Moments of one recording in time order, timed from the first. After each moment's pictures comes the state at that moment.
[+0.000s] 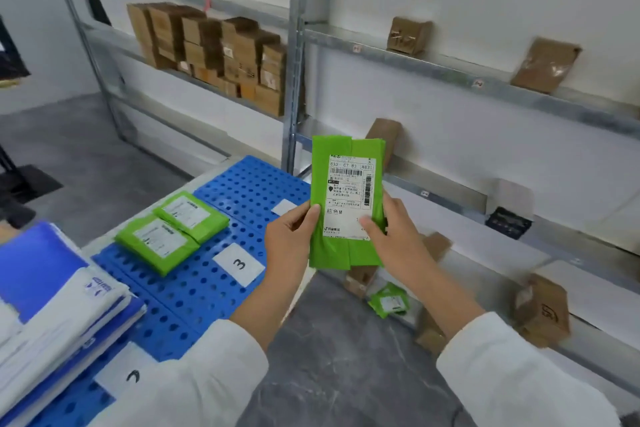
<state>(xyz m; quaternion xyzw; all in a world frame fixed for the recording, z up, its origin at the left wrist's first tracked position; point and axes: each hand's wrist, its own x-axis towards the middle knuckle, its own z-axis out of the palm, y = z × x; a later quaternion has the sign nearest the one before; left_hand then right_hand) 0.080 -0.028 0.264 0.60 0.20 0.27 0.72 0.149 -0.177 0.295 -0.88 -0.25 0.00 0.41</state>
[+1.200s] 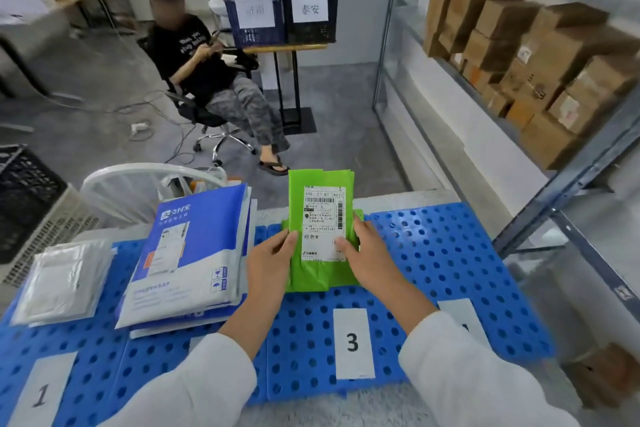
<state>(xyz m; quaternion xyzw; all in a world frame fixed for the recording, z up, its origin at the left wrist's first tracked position) 0.110 0.214 0.184 0.50 0.58 0.42 0.48 0.277 0.196 0.189 -0.70 -0.55 0.34 0.31</state>
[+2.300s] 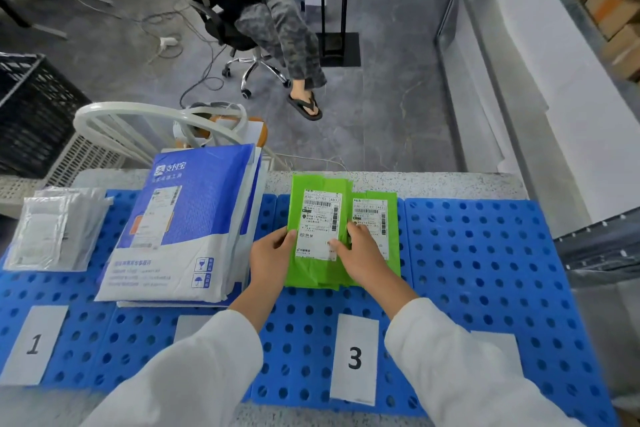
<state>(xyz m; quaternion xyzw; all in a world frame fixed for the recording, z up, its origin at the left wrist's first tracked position) 0.121 0.291 0.077 0.40 0.71 0.34 0.46 0.280 0.298 0.074 -0.69 -0.55 0.45 0.14</state>
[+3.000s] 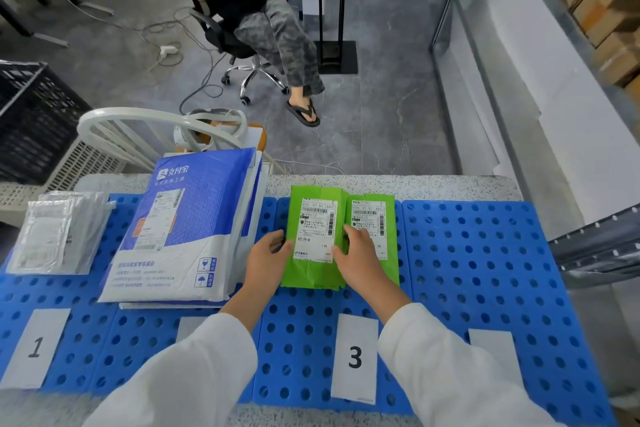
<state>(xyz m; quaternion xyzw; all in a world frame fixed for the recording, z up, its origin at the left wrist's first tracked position) 0.107 0.289 0.078 0.42 0.72 0.28 0.48 0.276 0.288 0.067 -0.71 -0.55 0.42 0.15</state>
